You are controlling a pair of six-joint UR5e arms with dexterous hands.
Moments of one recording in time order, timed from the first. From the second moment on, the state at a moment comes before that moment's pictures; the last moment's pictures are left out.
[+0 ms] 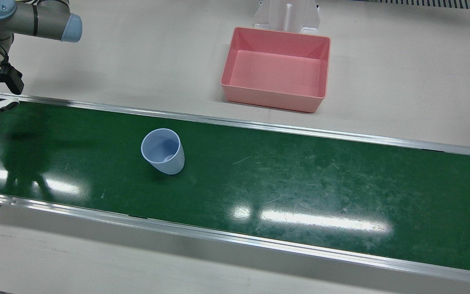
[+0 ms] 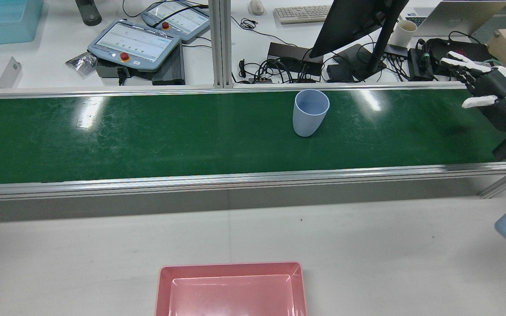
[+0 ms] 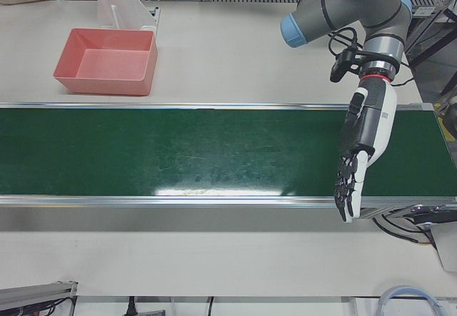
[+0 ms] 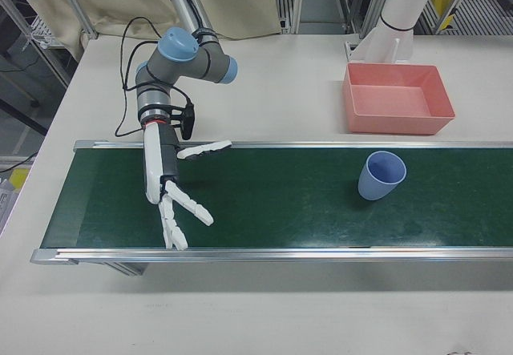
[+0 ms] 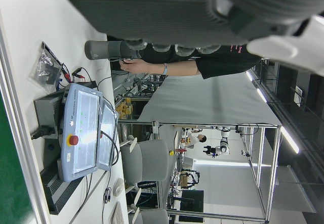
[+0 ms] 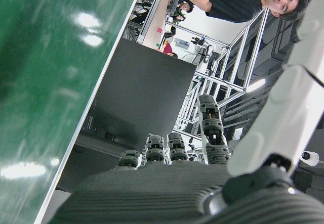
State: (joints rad) left arm -1.44 -1.74 -1.73 0.23 1.79 0.01; right arm 1.13 -1.56 1.69 -3.05 -1.28 -0.40
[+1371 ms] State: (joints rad) left arm -1.44 -1.74 -1.73 0.23 1.79 0.01; right arm 1.04 -1.55 1.70 -3.05 -1.27 -0.41
